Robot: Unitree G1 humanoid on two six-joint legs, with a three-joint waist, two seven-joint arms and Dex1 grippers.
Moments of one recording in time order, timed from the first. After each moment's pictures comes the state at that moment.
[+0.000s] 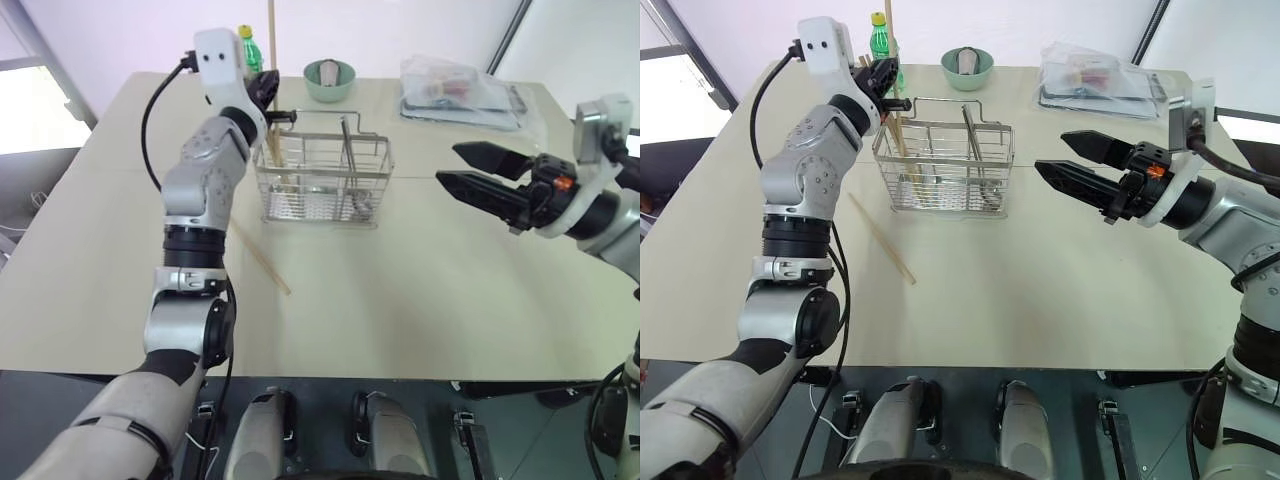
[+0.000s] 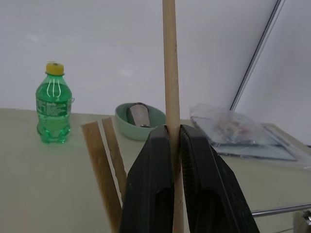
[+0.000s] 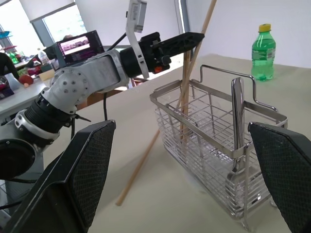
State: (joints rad) left arm -1.06 0.17 0.19 0.29 -0.34 0.51 -0.13; right arm -0.51 -0.80 -0.39 -0.27 1.06 0.92 0.74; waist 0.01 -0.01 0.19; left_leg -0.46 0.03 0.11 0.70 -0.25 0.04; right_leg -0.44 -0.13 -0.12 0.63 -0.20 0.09
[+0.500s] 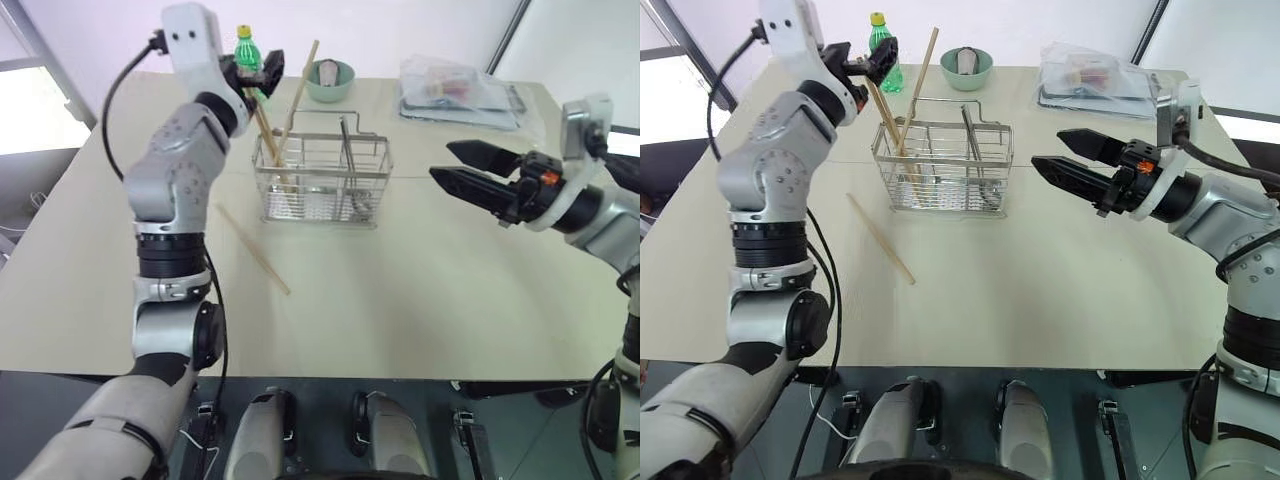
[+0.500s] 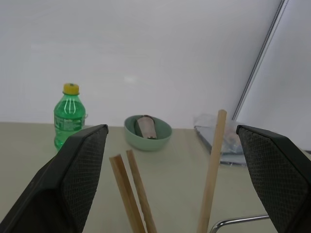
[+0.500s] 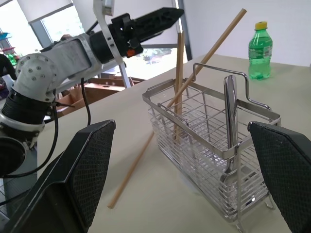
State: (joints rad) left arm -1.06 0.27 0.23 0.07 -0.41 0.71 -0.10; right arm -0.54 -0.79 -0.33 -0.20 1.00 0.86 0.78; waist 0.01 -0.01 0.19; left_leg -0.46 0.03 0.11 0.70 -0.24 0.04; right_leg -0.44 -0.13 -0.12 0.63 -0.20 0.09
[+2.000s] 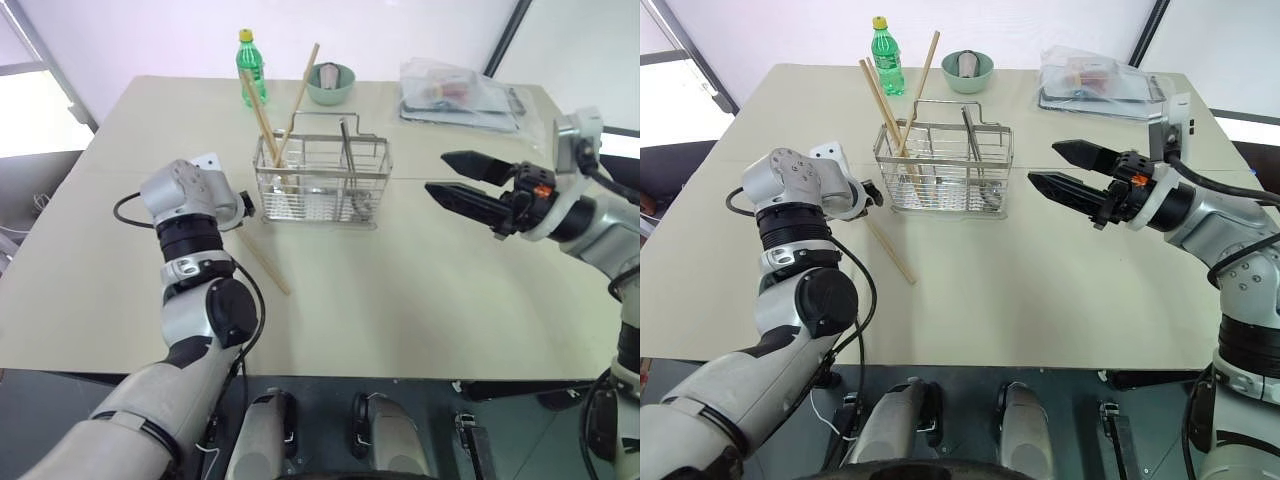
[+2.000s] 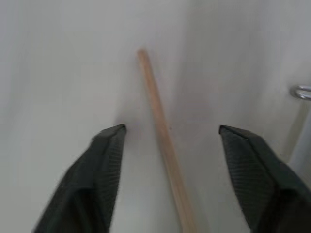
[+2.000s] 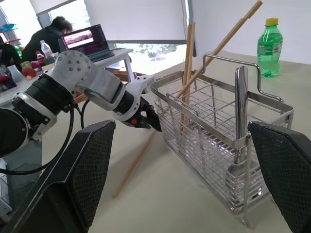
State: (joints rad) left arm -1.18 0.06 0.69 0.52 -0.05 1.32 0.42; right arm -0.48 -0.78 -0.33 -0.23 0.96 0.82 0.83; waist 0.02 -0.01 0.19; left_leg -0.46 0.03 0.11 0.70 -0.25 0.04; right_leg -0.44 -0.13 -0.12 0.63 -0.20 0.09
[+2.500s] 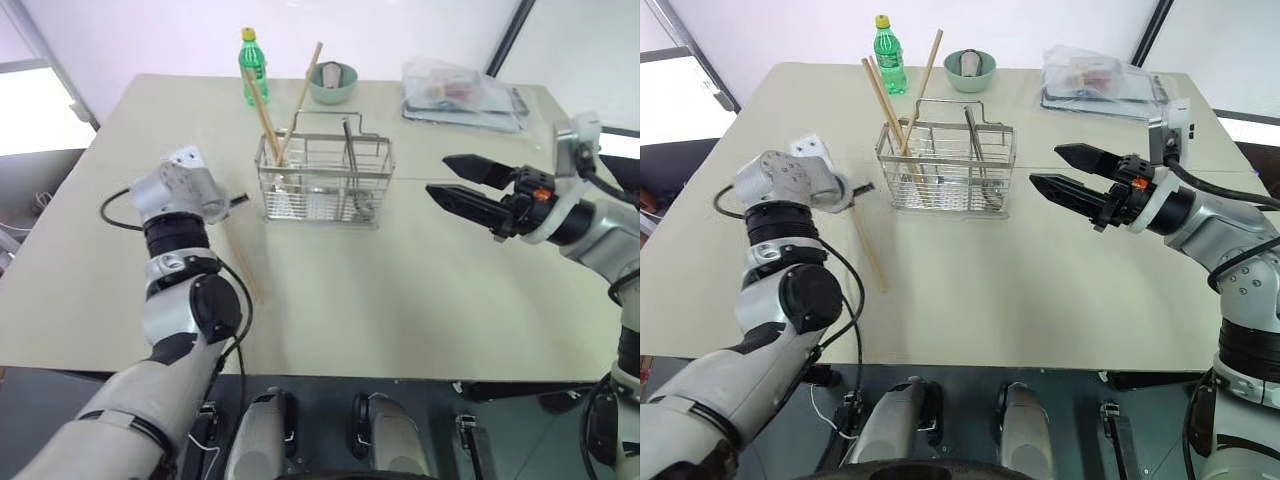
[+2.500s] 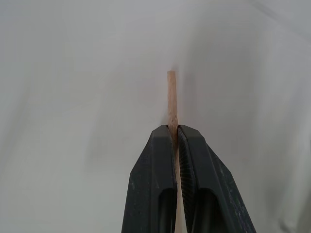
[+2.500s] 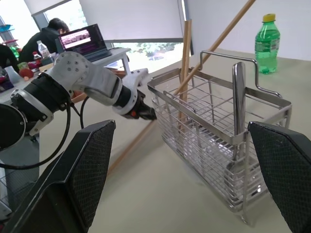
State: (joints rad) left arm -1.18 0.19 0.68 0.59 -0.12 1.06 0.40; right arm -0.48 -0.78 -0.33 -0.23 0.97 0.82 0.82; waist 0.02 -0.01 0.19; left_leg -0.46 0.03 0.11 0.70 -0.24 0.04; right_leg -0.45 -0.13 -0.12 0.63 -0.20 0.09
